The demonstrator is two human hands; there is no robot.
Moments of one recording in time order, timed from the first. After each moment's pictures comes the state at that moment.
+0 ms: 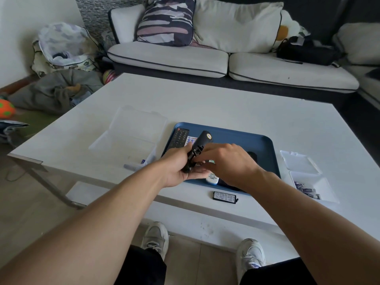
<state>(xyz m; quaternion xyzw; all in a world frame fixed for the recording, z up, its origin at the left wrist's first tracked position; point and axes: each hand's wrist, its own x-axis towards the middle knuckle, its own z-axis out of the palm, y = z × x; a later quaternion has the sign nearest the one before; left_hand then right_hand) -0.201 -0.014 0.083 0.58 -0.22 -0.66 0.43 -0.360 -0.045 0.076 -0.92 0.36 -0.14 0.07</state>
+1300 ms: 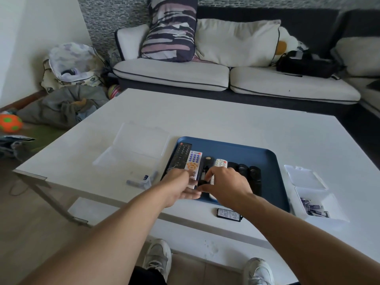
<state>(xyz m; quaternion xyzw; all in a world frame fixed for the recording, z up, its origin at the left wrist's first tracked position) -0.189 -0.033 0.036 0.66 -0.27 -0.59 0.39 -0.344 -0.044 0.058 -0.79 0.58 -0.07 0.17</state>
